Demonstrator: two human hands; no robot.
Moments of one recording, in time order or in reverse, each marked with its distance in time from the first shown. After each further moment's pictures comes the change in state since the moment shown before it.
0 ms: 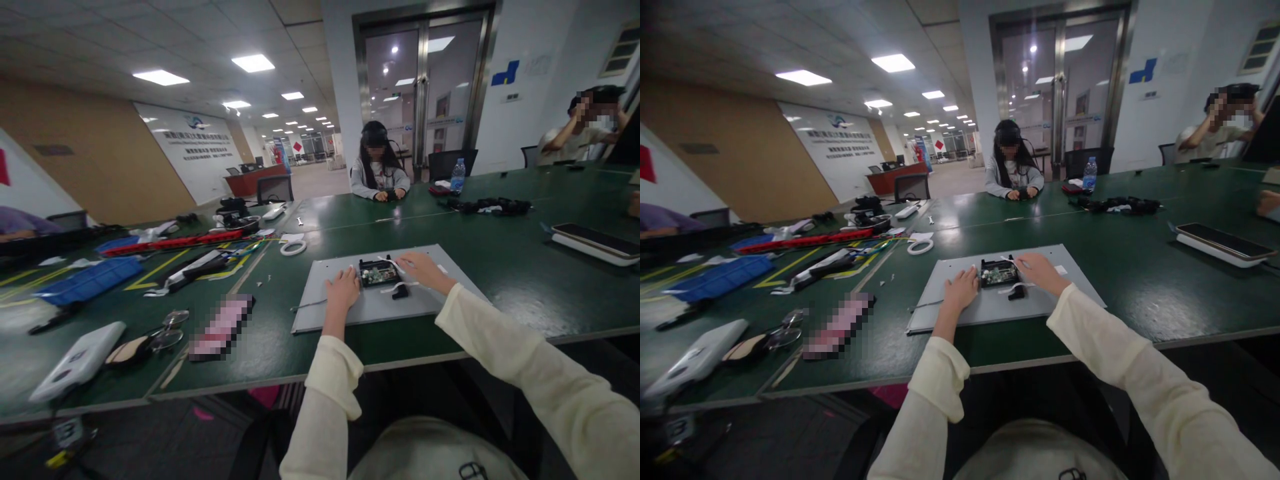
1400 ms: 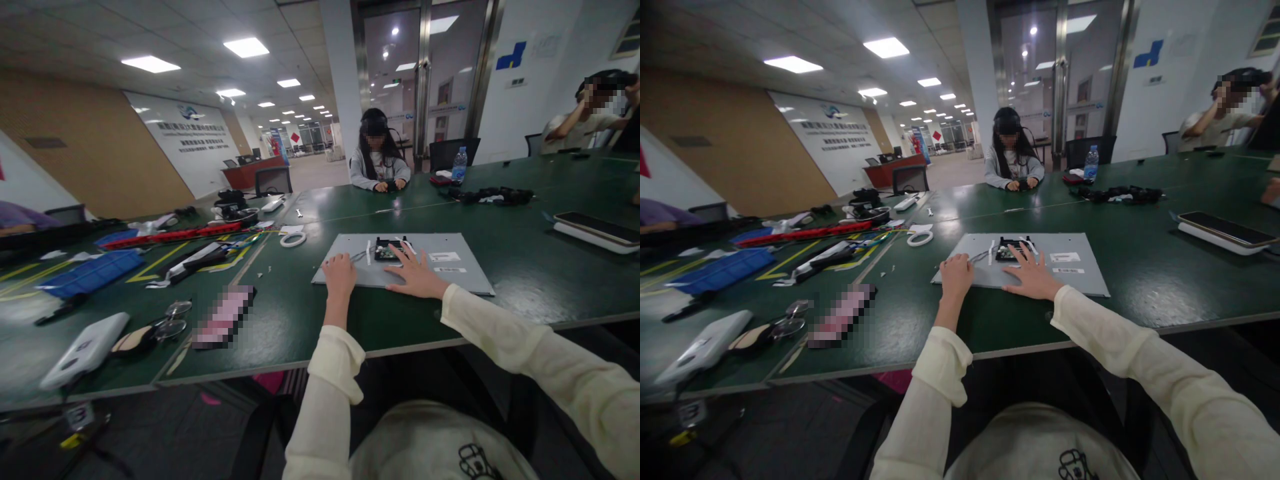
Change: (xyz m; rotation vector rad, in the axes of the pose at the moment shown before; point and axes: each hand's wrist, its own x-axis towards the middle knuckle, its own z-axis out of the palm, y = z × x) left_hand -0.012 0.017 -0.030 0.065 0.271 -0.087; right_hand -0.036 -0.024 0.020 -0.284 -0.214 -0.060
